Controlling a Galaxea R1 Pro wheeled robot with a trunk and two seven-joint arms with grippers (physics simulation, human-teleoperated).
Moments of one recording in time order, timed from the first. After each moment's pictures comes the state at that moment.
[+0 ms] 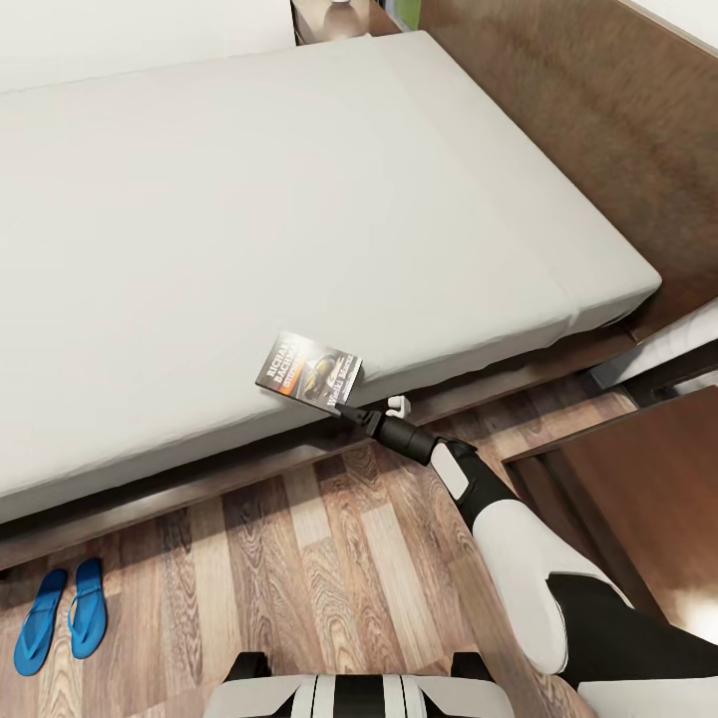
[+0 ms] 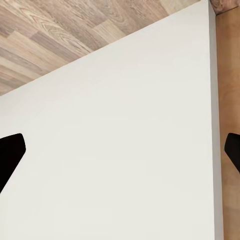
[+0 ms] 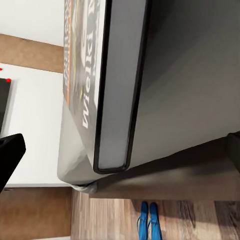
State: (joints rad) left arm 0.20 0.29 -0.24 0.00 0.12 -0.17 0.08; right arm -1.02 0.17 -0.13 -0.44 -0.32 0.34 0.92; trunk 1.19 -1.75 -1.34
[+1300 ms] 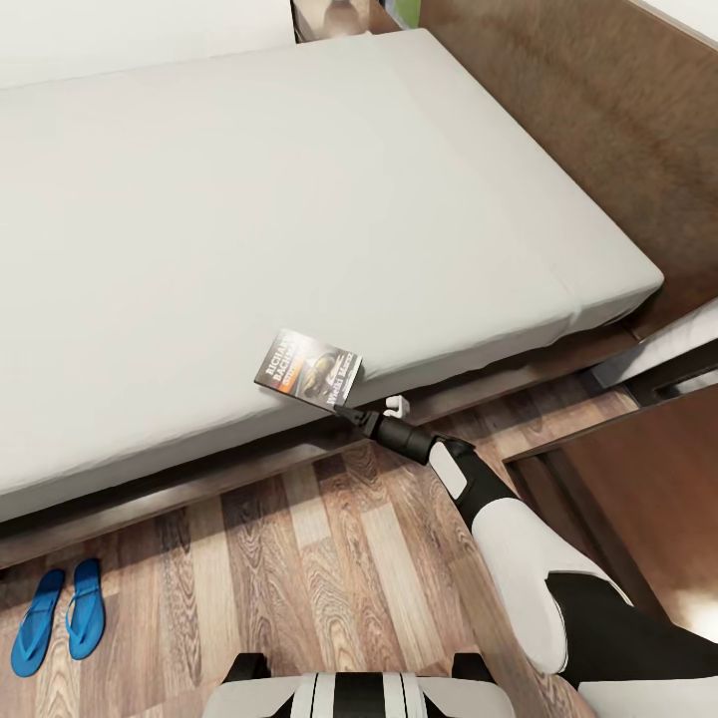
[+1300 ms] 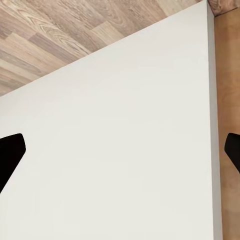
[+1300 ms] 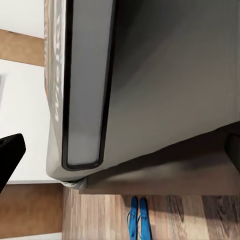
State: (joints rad) left arm 0.20 0.29 -0.24 0.00 0.11 -0.17 0.08; right arm -1.03 0.17 -0.10 -0.44 -0.33 0.34 0.87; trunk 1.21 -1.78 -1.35
